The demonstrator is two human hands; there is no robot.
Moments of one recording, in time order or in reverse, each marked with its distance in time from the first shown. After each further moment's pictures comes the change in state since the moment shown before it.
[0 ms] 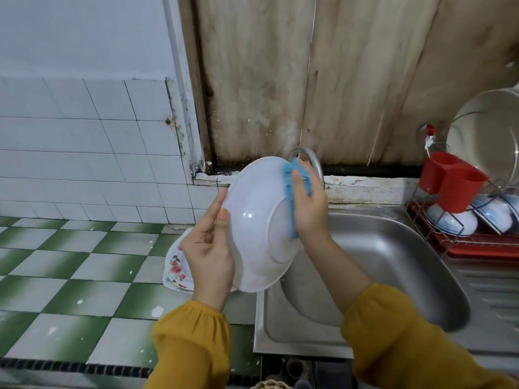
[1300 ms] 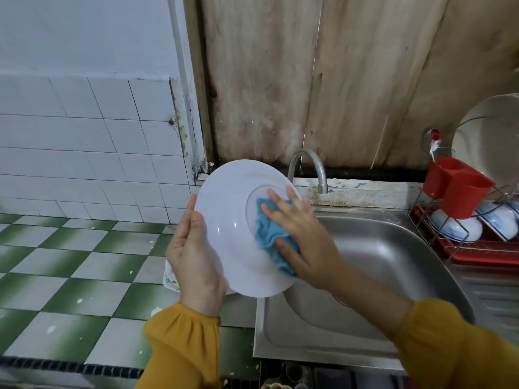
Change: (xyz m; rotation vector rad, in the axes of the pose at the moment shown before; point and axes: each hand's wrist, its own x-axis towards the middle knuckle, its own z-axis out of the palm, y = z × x) left_hand 0.014 0.002 -0.003 -0.351 0.327 -0.272; right_hand -0.036 0.010 -0.040 -0.505 -0.596 -0.666
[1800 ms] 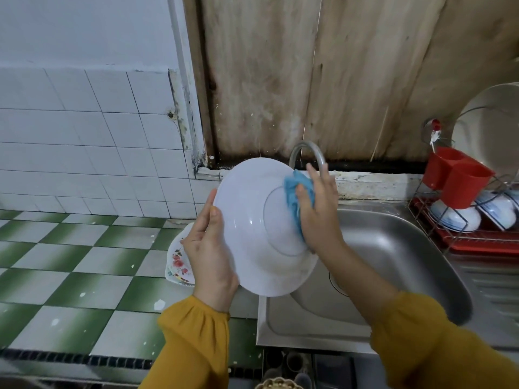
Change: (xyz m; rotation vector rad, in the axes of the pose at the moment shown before) left_hand -0.009 -0.005 -0.005 0.039 -0.148 -0.071; right_hand 0.026 0.003 0.003 0.171 0.313 0.655
